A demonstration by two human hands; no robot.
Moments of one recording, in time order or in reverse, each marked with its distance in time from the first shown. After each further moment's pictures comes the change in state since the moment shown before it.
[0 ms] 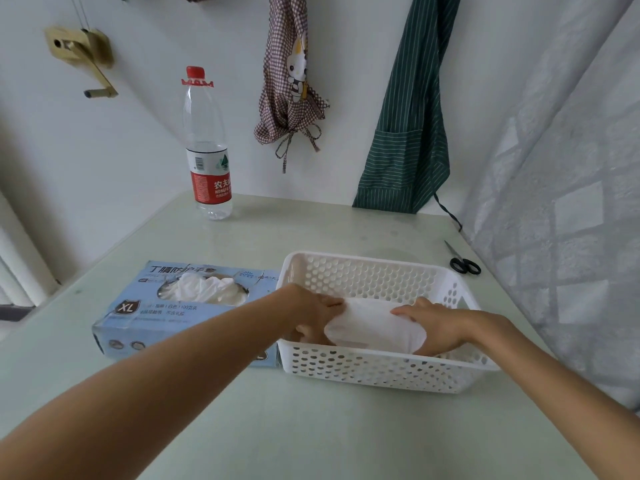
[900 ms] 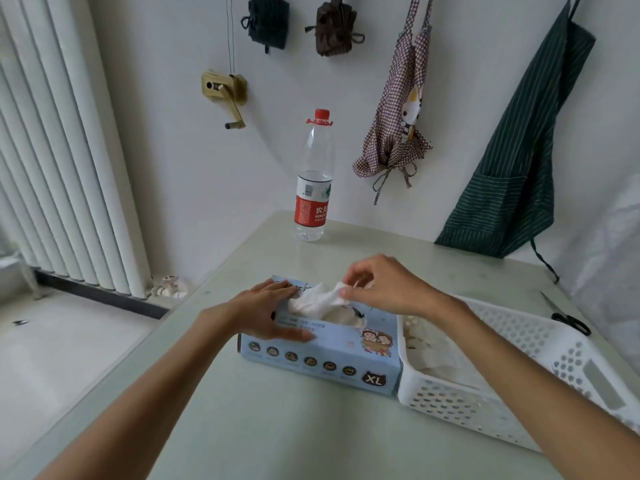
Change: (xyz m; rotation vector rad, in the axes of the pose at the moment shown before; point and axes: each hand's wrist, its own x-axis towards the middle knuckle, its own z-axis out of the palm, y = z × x) left_hand -0.154 -0.171 0.093 -0.518 0.432 -0.254; right_hand -0.001 -0.235 -0.080 0.423 0.619 -0.569
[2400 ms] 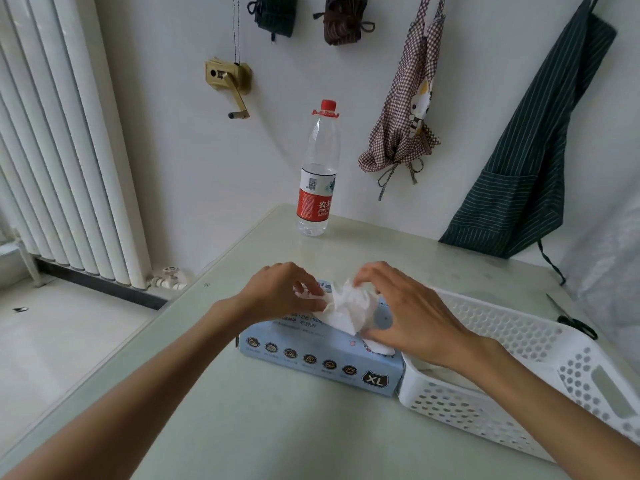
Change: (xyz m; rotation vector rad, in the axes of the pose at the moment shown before) left_hand 0.006 0.031 -0.009 -0.147 0.344 0.081; right_hand -0.038 0.029 0.016 -0.412 0.070 -0.320
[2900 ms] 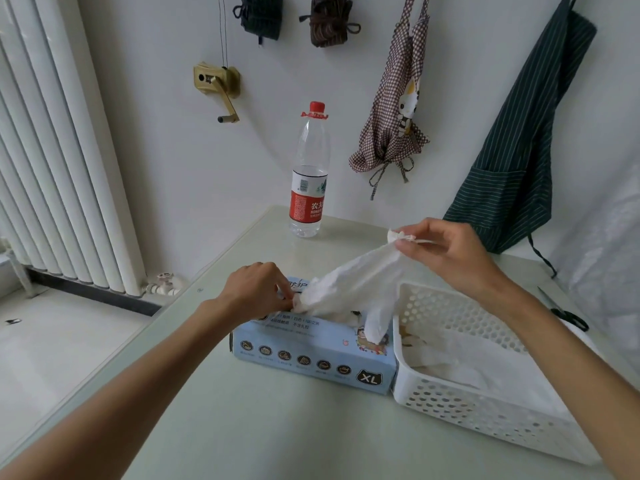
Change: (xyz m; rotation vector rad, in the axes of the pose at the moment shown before) left_hand 0.002 -0.011 -0.006 0.213 0.025 -0.093; right_hand 0.008 0.032 -0.058 0.745 0.266 0.347
